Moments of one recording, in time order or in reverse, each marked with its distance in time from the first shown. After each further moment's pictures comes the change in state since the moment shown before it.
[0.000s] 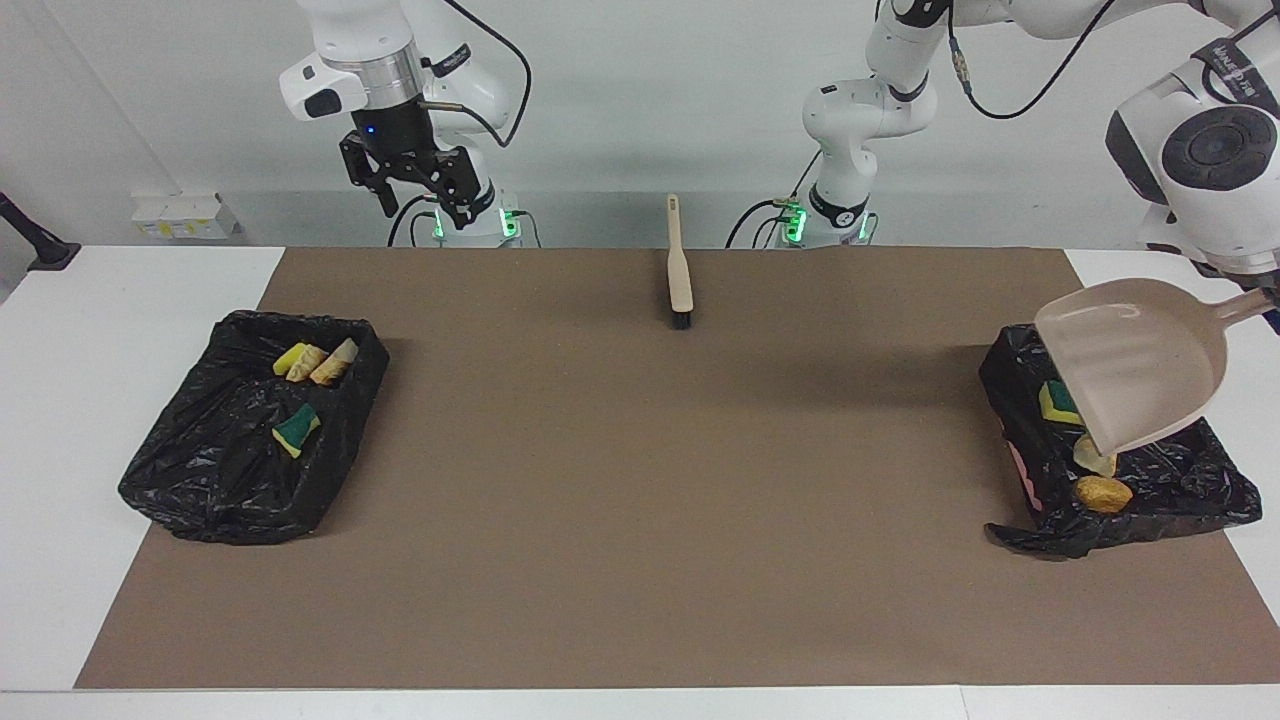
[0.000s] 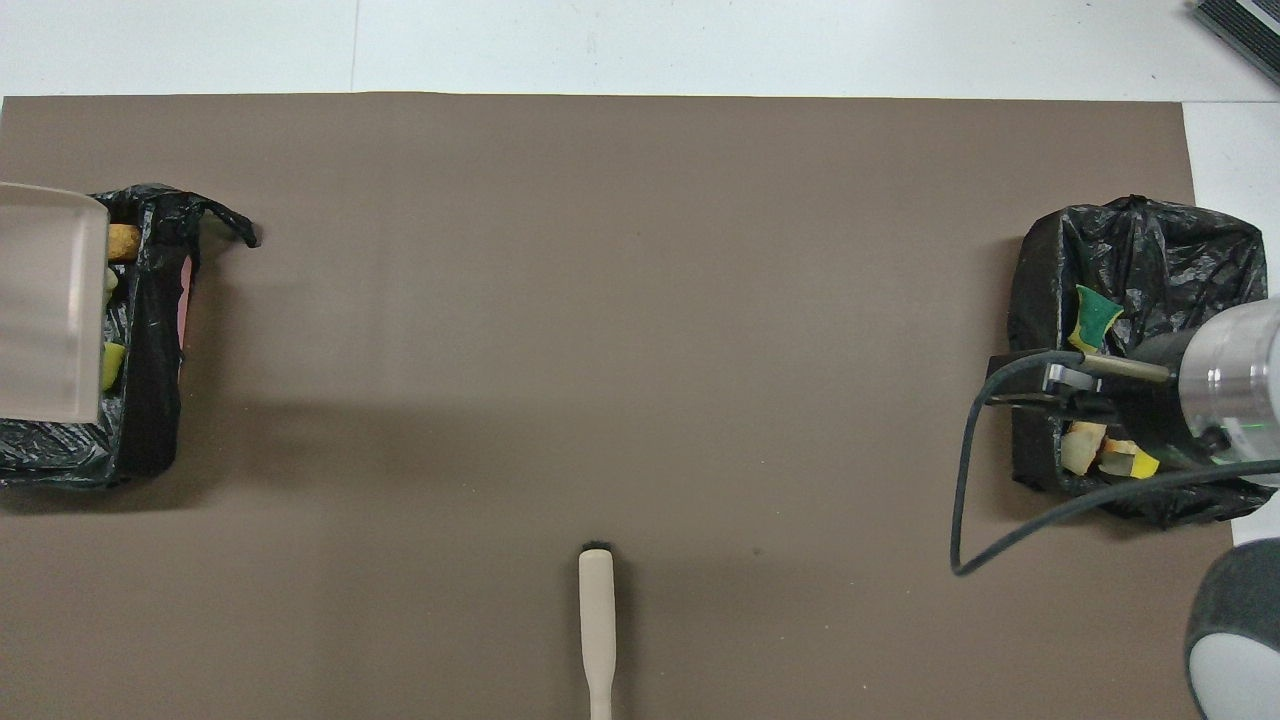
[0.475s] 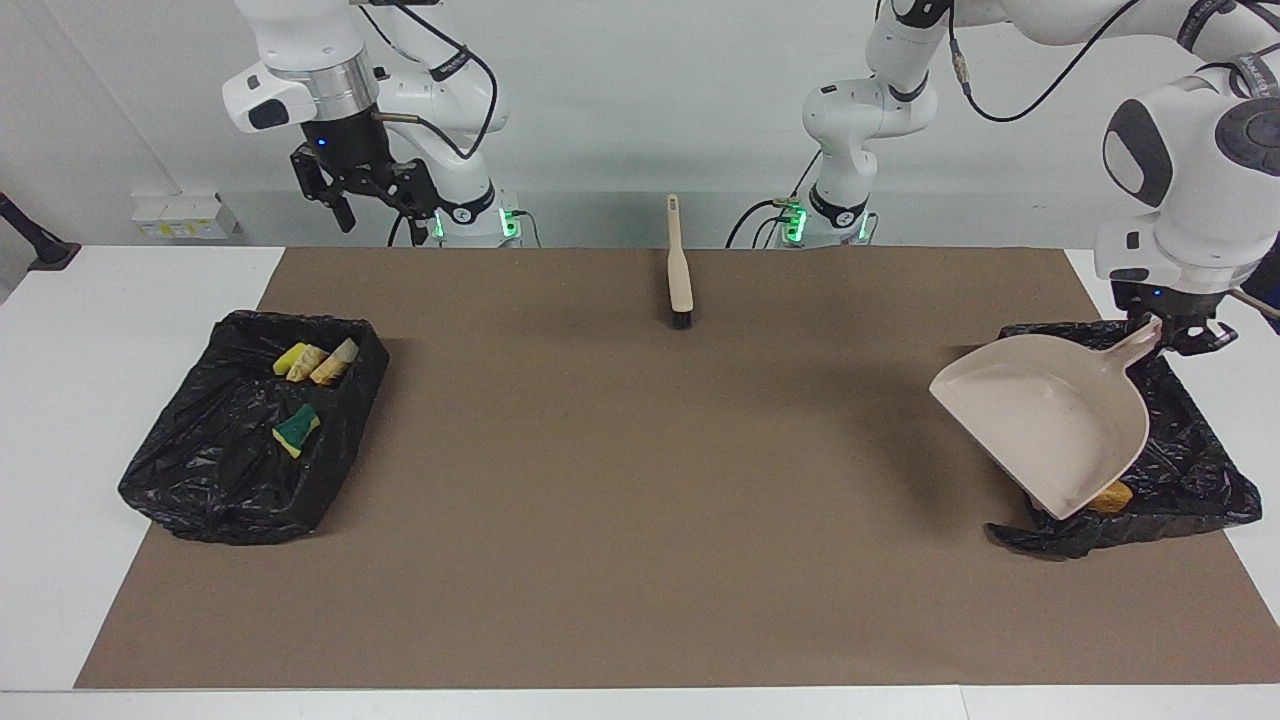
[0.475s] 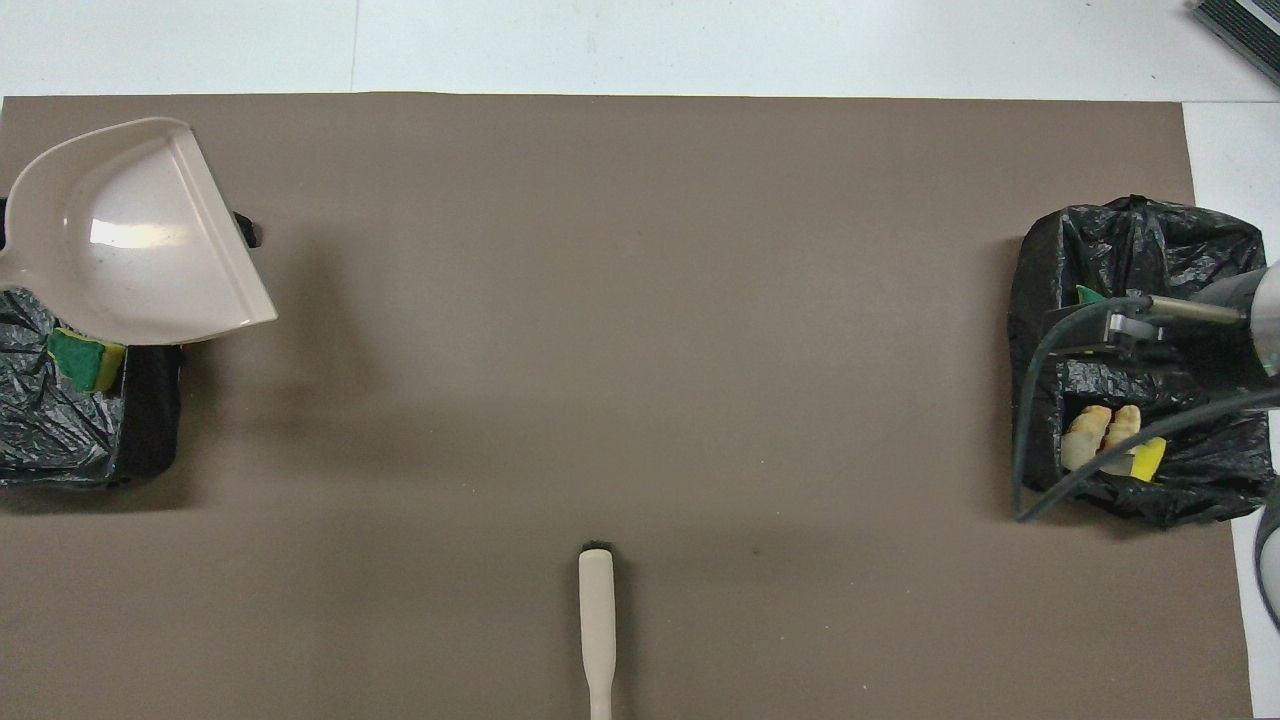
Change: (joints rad) left arm -0.004 0.004 0.002 -0.039 -0.458 0.004 -0.424; right arm -0.072 0.097 -0.001 0.117 -0.040 -0.035 -0.139
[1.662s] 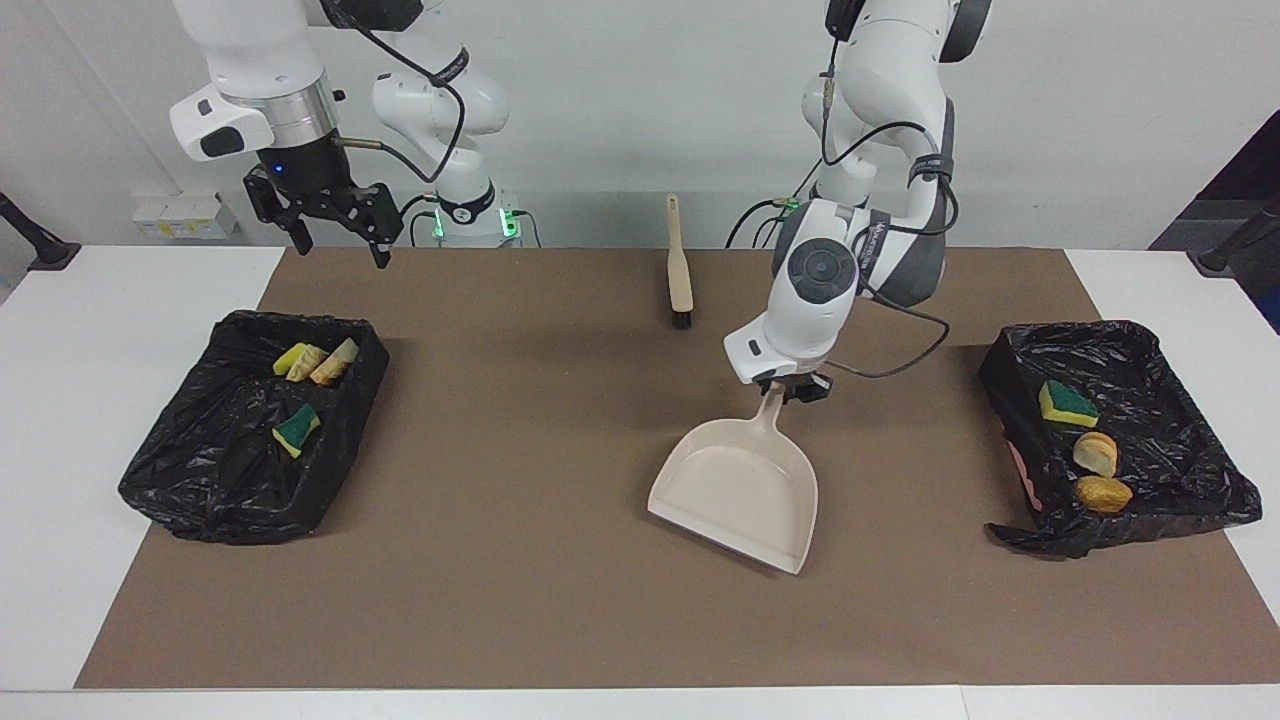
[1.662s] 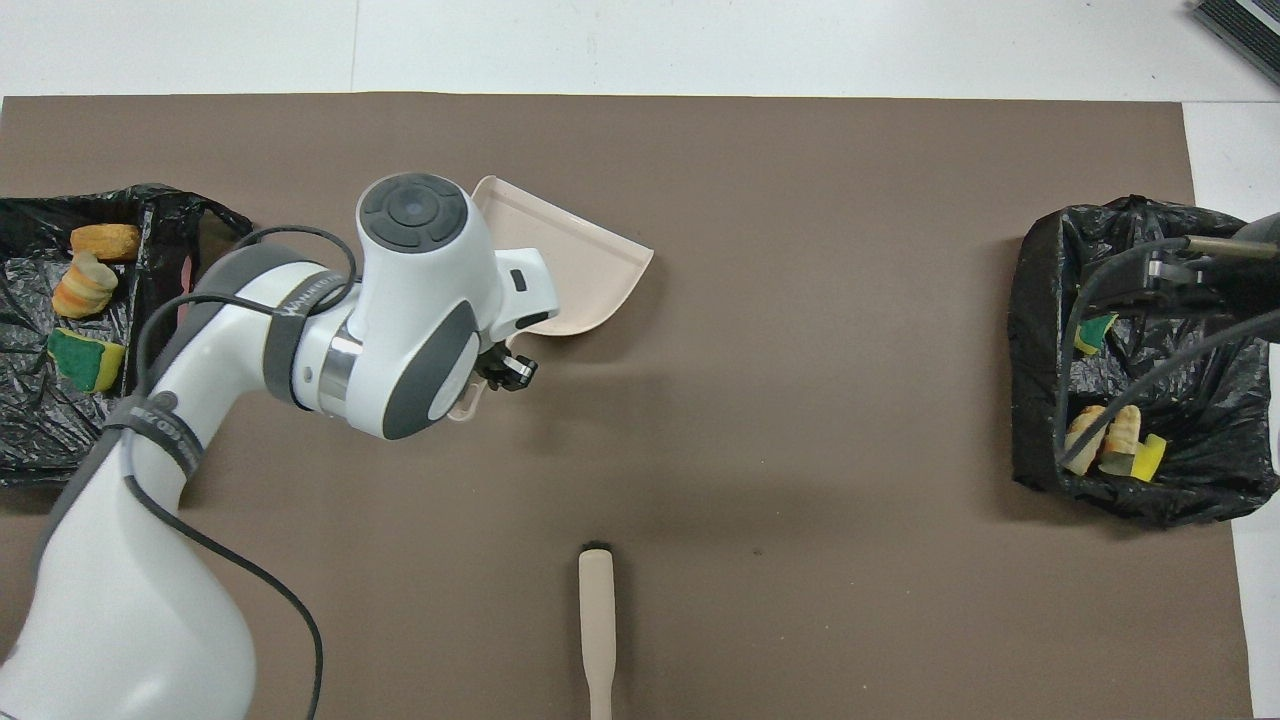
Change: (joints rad) left arm -0.571 0.169 -0.012 -0.176 -0.353 0.226 -1.150; right arm -0.024 0.092 0.004 0.110 -0.038 -0.016 -0.054
